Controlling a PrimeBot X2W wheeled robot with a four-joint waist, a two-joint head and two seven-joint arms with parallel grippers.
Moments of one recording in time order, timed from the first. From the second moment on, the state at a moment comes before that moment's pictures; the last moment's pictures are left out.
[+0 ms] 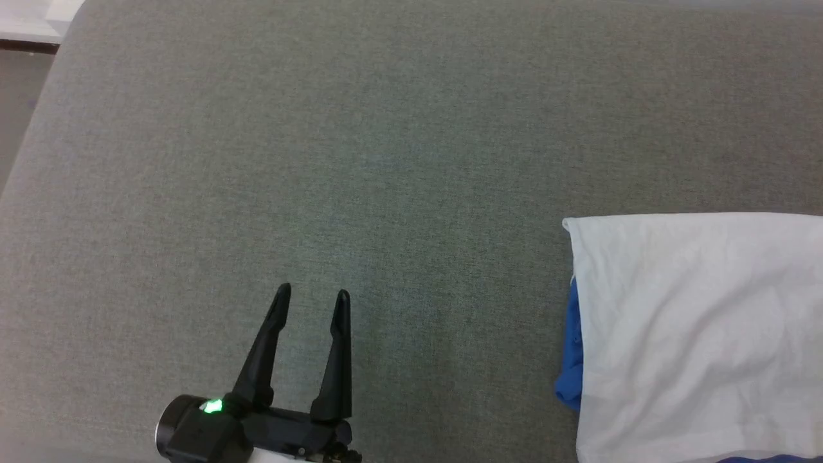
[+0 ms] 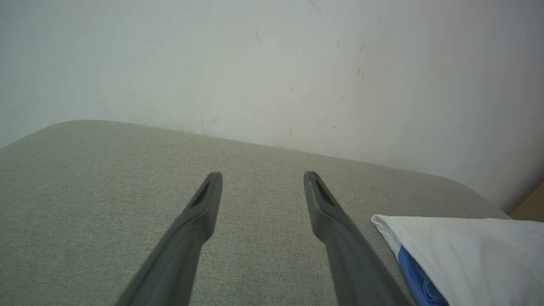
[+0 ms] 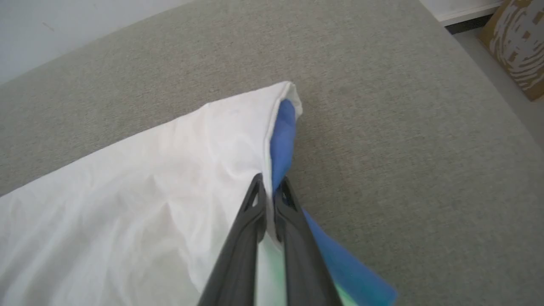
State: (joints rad) left arm 0.15 0.09 -0.27 -0.33 -0.23 0.06 -0.26; right arm 0.01 -0.36 -0.62 0.00 0.60 0.13 0.55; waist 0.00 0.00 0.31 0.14
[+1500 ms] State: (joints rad) left arm 0.11 0.07 -0.32 -0.26 -0.26 0.02 -0.26; right arm -0.07 -0.15 0.03 -0.12 0.48 0.13 0.84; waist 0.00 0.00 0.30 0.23
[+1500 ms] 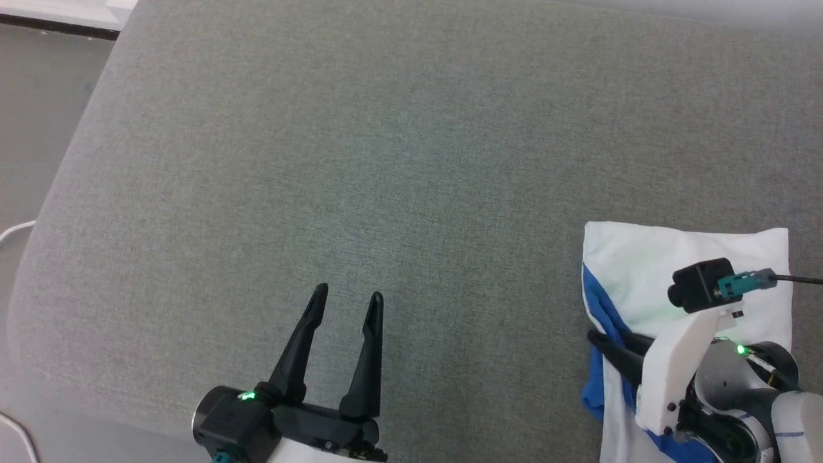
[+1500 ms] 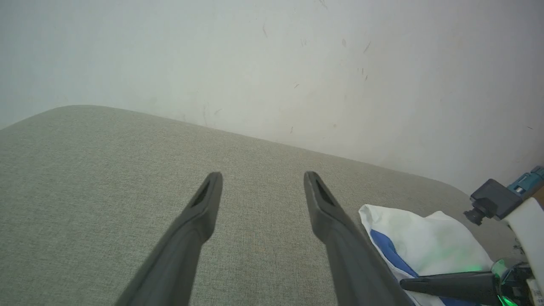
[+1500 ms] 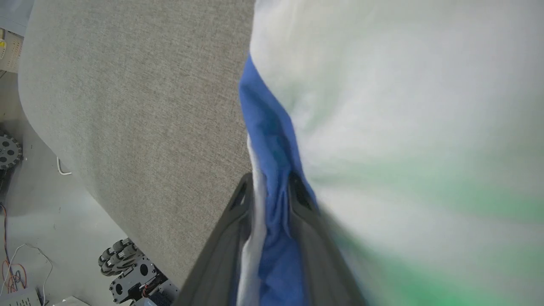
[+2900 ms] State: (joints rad) left arm 0.09 0.07 -0.32 -0.26 -0.25 0.02 -0.26; right arm 0.00 -0.23 -0.22 -0.07 0.53 0.13 0.71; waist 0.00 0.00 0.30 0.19
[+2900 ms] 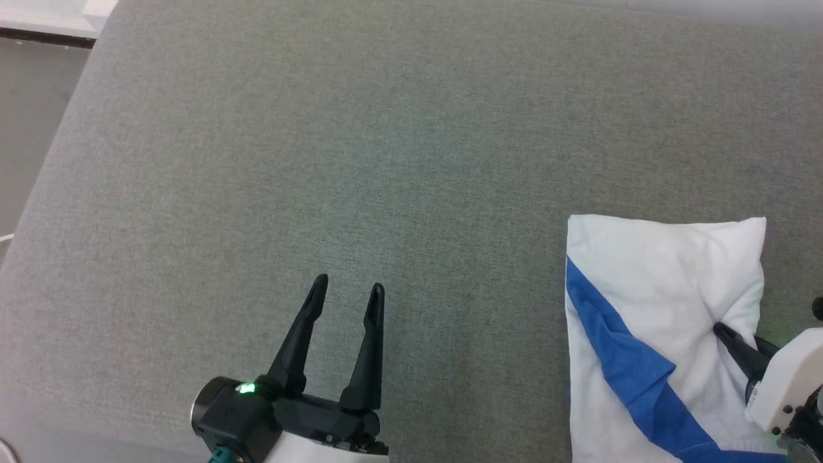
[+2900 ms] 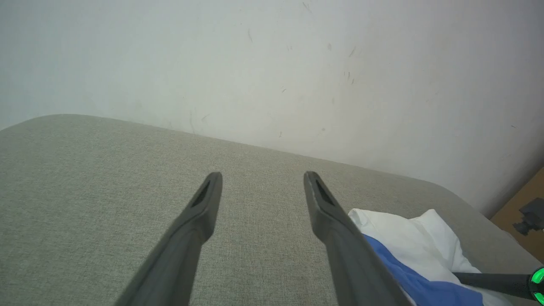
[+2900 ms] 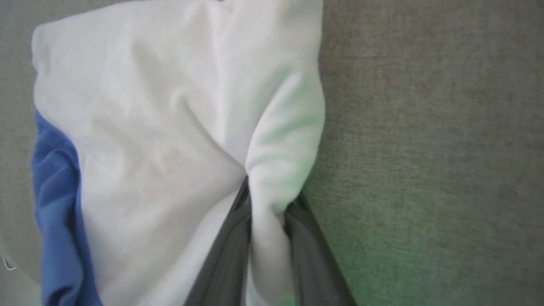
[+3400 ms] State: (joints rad) left arm 0.06 0.10 -0.32 -0.30 -0.24 0.02 -0.22; right arm -0.12 -0.33 -0.11 -0.05 0.50 0.13 0.65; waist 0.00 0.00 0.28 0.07
